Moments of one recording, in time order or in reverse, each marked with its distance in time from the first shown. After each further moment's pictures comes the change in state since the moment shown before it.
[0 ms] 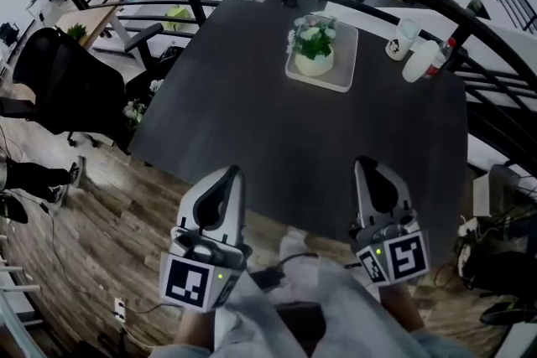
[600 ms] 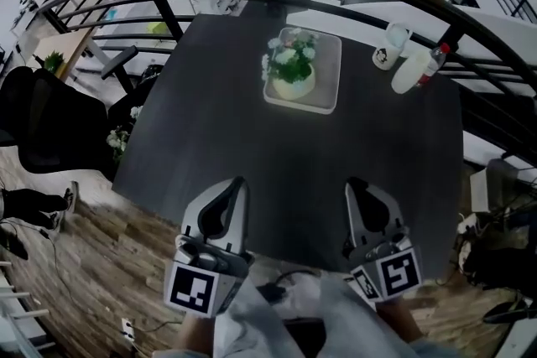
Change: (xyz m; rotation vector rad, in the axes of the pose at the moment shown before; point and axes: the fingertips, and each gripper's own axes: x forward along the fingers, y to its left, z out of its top) left arm 0.102 -0.003 -0.028 -0.009 0.061 -0.097; right arm 0.039 -0.057 -0.021 0.040 0.055 -0.034
